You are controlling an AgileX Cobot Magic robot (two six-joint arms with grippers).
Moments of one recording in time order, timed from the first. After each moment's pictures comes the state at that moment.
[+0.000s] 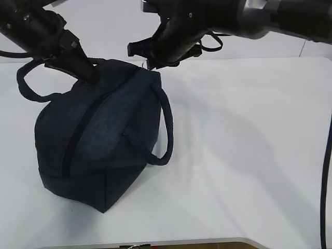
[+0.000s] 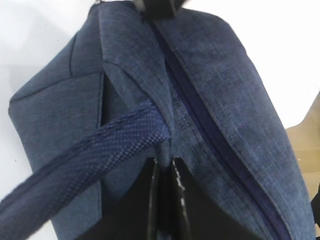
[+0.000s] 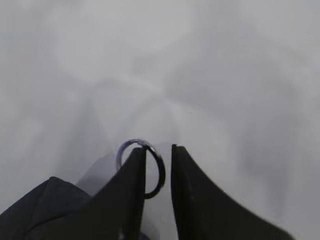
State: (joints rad) left arm -0.23 1.80 -1.54 -0.67 1.15 0.66; right arm 0.50 2.22 -1.98 -0.08 0.62 0.31
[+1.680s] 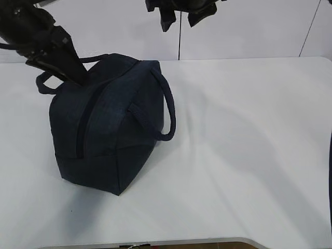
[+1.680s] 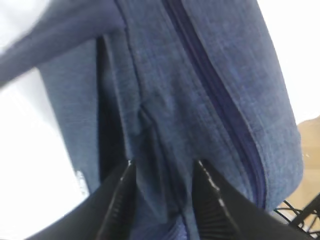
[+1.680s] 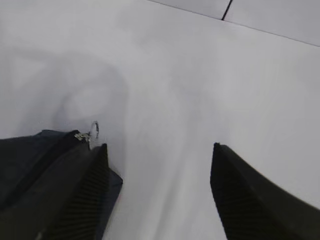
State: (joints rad) left arm -0.22 1.81 -1.59 -0.56 1.21 0.51; right arm 0.48 2.26 -2.47 -0.16 1.19 0.15
